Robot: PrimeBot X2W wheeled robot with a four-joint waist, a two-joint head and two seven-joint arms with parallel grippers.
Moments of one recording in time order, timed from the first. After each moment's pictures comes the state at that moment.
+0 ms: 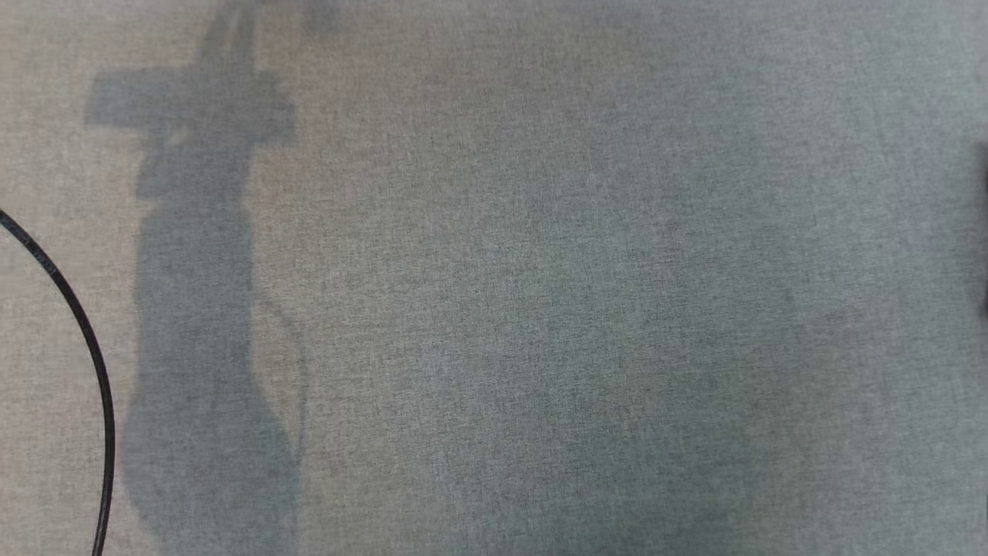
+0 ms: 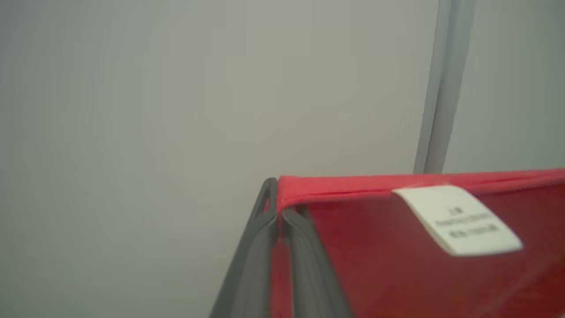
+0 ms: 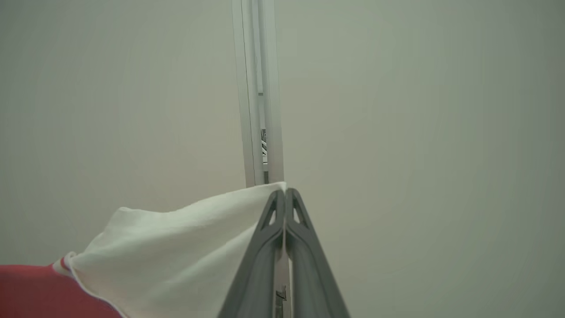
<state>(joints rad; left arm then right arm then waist) -1.48 0.32 -0.26 0.86 -0.43 -0.06 -0.06 -1.58 -0.31 0.34 0.87 0.57 0.13 -0.25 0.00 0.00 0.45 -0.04</state>
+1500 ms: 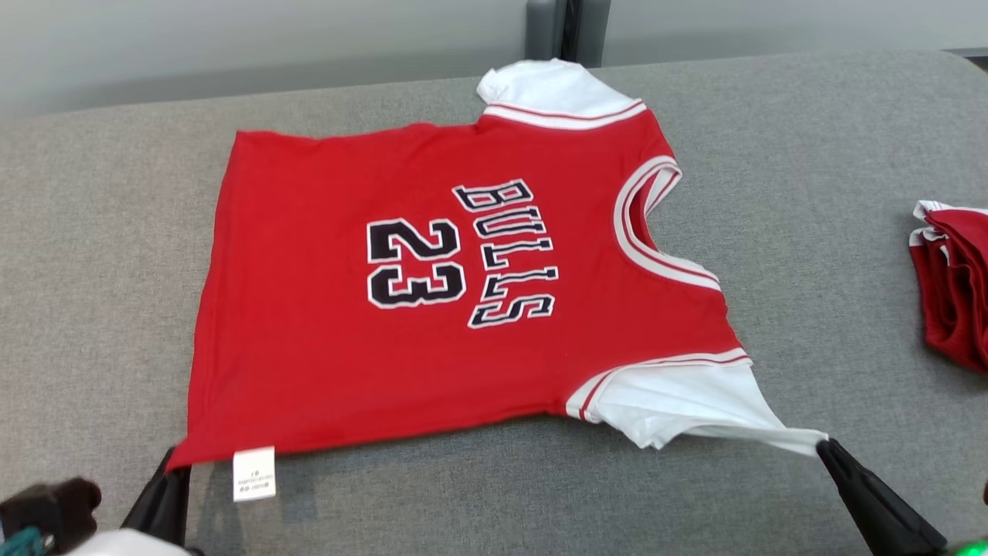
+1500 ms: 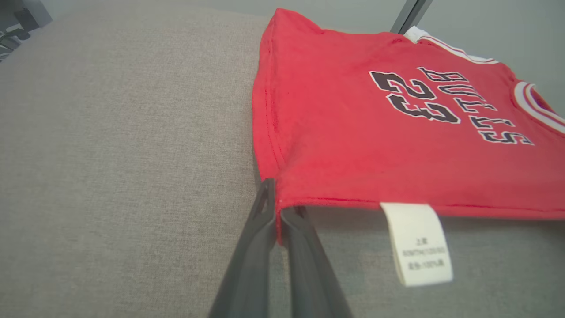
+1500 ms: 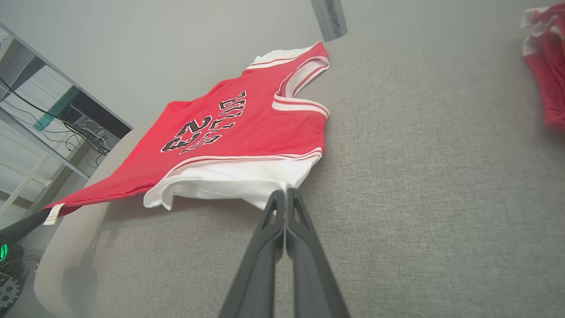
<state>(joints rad) 0.20 0.46 -0.16 -0.22 -0.67 0.31 0.15 0.25 -0.41 0.13 -0.26 0.82 0.13 0.08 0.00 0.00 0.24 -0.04</state>
